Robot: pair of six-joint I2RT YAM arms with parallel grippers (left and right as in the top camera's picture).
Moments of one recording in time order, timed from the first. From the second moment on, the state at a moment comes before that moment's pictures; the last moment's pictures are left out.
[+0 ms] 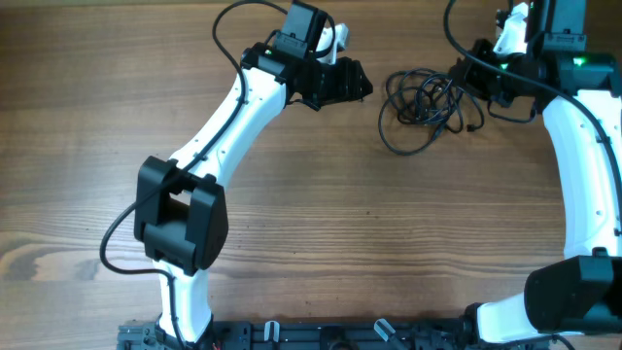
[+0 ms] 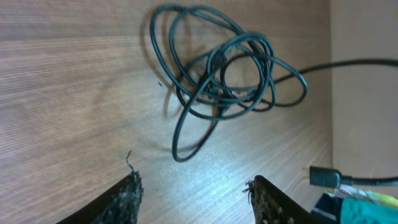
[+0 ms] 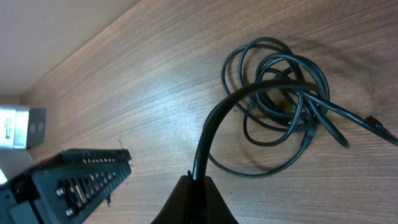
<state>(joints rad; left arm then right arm) -0.45 2.07 1.80 -0.70 0.54 -0.49 -0.05 1.66 1.62 -0.96 -0.40 0.41</state>
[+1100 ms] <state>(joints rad) -0.69 2.32 1.80 -0.26 0.38 -0.35 -0.21 1.66 1.62 -1.03 -0.16 0.41</state>
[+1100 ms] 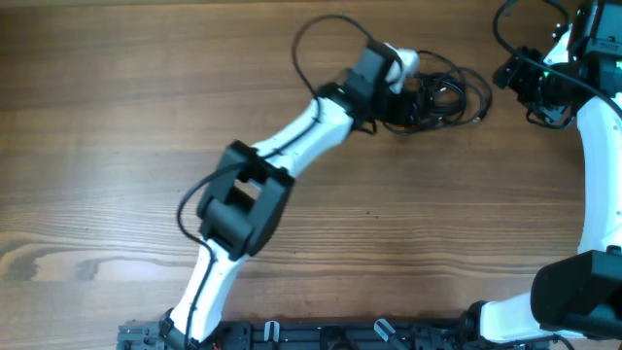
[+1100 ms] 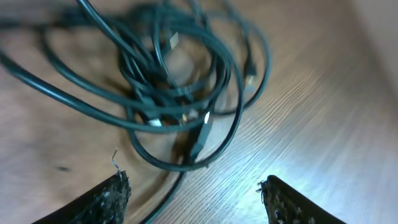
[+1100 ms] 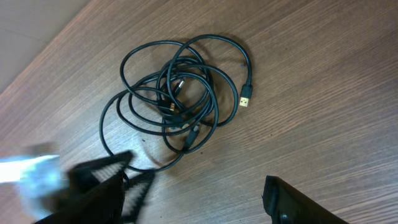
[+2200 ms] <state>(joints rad) -0.75 2.49 1.80 0.06 -0.08 -0.55 -0.21 1.66 1.62 -1.06 -0.16 0.41</state>
